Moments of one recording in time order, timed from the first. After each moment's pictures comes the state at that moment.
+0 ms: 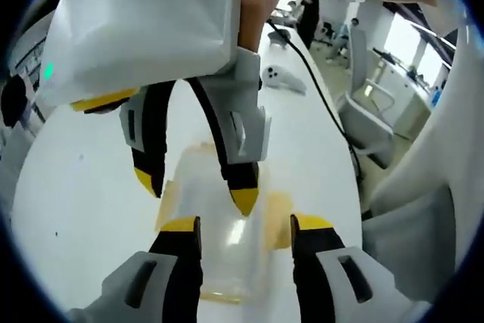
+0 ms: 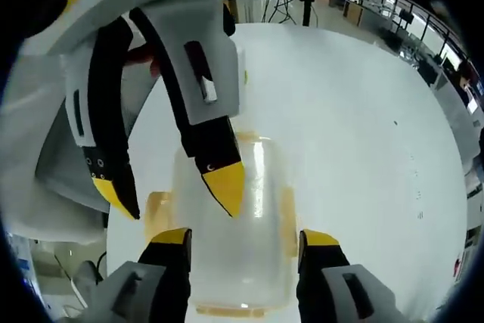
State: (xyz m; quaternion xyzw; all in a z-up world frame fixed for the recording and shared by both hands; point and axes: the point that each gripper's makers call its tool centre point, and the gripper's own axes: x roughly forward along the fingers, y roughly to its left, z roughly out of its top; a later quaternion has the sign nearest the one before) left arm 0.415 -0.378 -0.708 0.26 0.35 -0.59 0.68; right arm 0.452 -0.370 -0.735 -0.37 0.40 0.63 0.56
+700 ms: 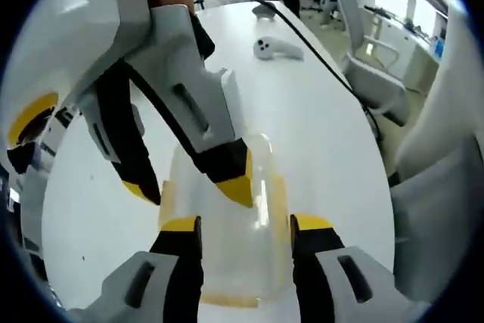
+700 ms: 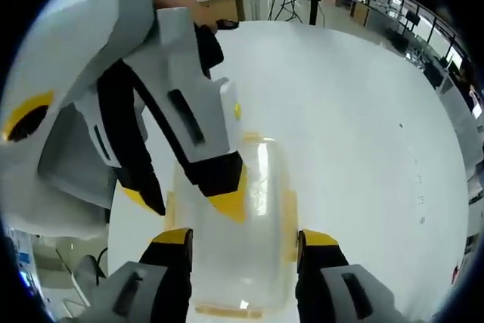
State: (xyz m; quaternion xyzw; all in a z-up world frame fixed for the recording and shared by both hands) left arm 0.414 -0.379 -0.729 0.36 0.30 -0.58 0.66; right arm 0.450 -0.369 -0.736 -0.37 0.41 0.63 0.54
